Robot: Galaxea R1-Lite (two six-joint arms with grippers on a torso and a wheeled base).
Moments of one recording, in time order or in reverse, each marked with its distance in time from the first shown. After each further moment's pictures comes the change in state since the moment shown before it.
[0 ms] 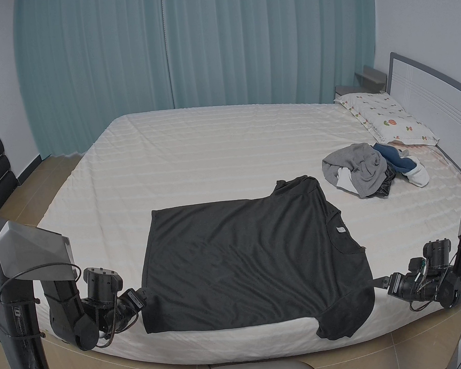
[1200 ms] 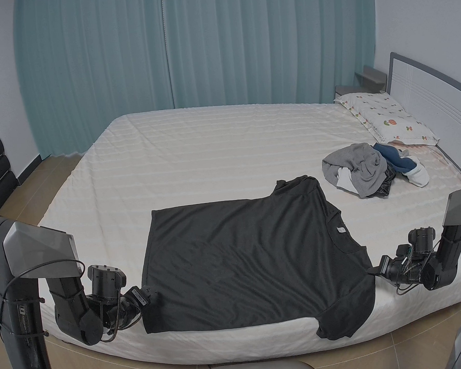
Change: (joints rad) left arm 0.012 0.042 -0.075 0.043 -0.066 -0.020; right arm -0.014 0.167 -0.350 0.143 0.064 0.084
